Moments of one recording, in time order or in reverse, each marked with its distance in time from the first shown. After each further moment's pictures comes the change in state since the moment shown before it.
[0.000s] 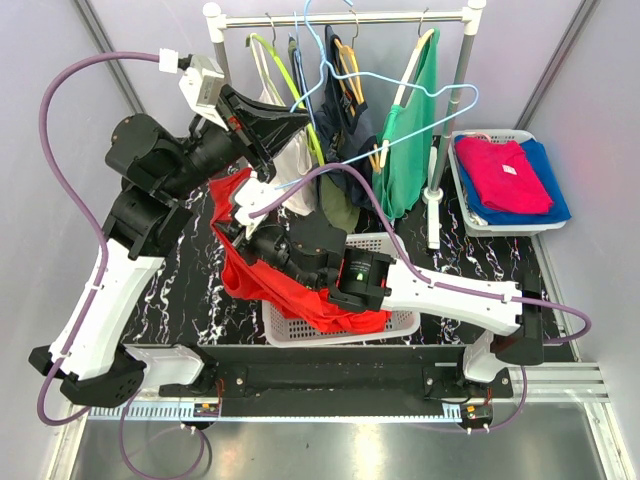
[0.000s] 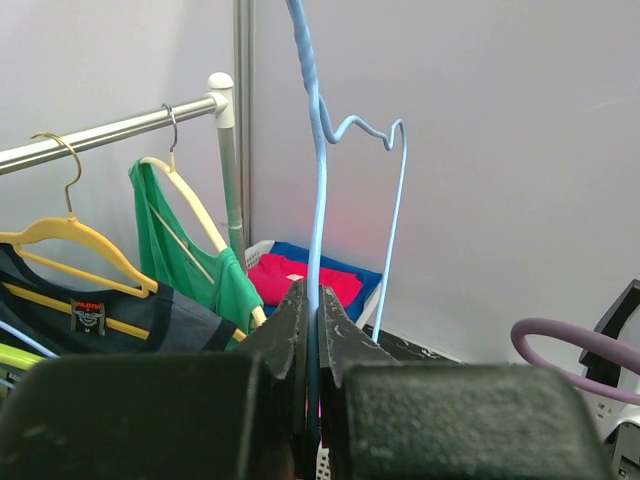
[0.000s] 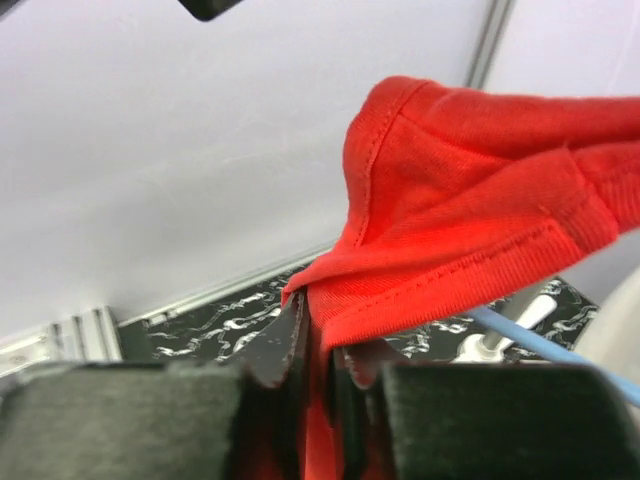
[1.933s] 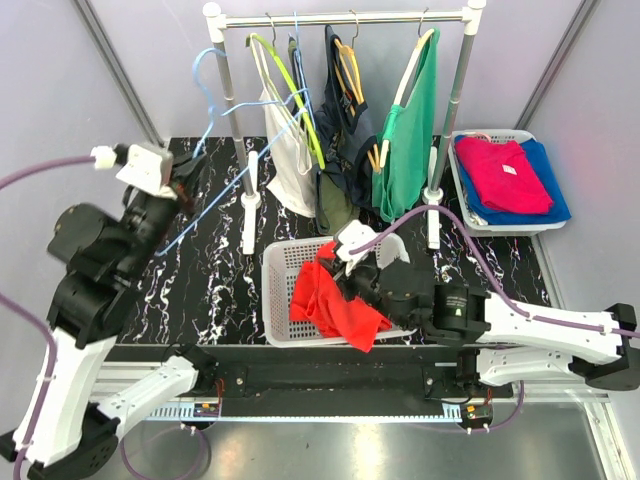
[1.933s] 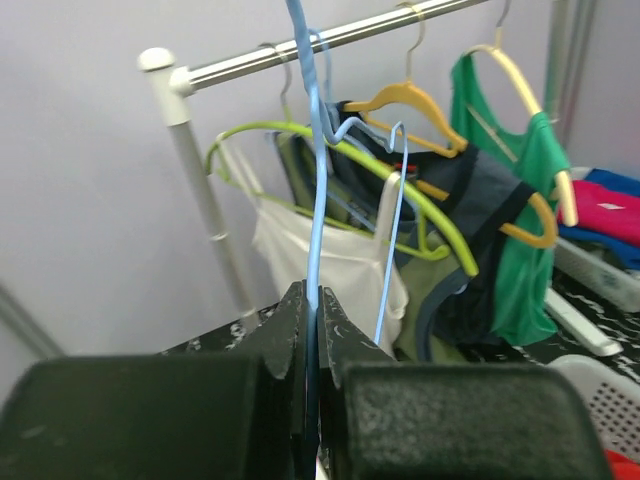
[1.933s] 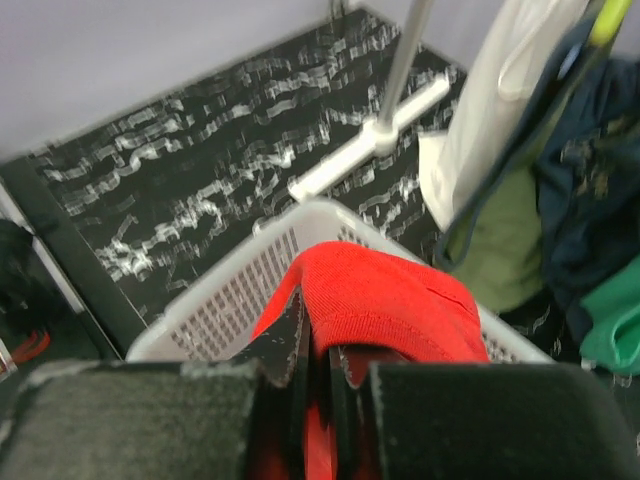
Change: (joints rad) left arm 0.071 -0.412 -0.333 -0.202 -0.505 0.441; right arm 0.027 -0.562 -0.562 -0.259 0.230 0.109
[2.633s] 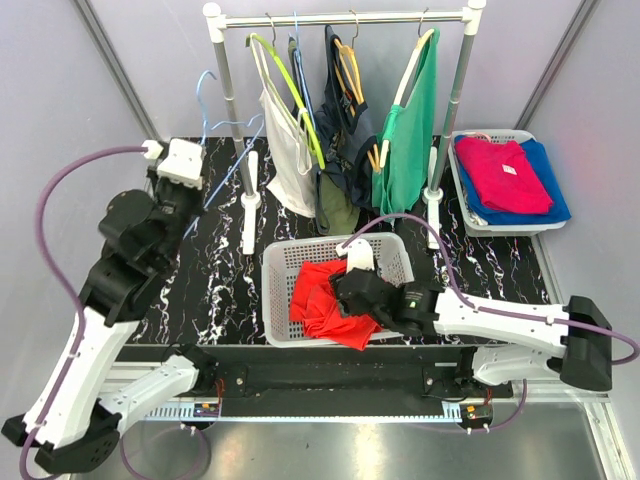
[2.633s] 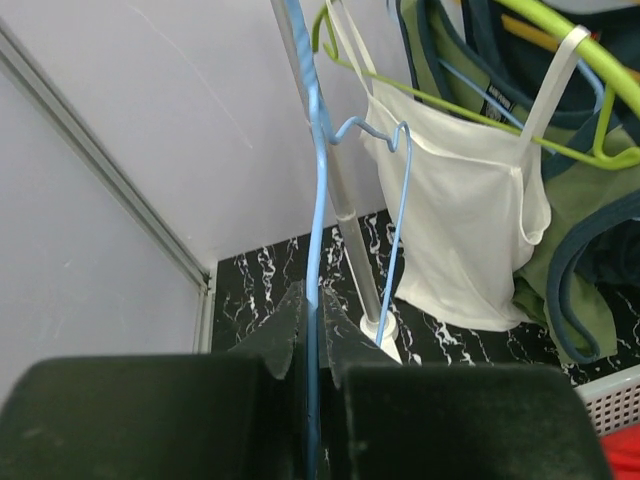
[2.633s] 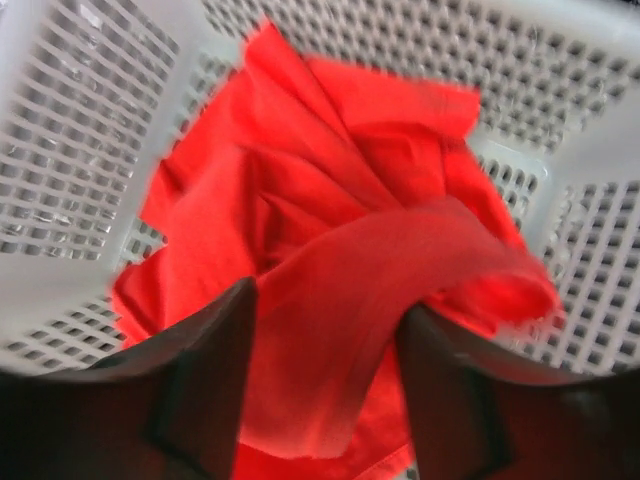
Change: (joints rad) left arm 0.000 -0.001 -0.138 -0.030 -0.307 0.120; right arm -0.150 0.139 -0.201 -0.281 -0.030 0.530
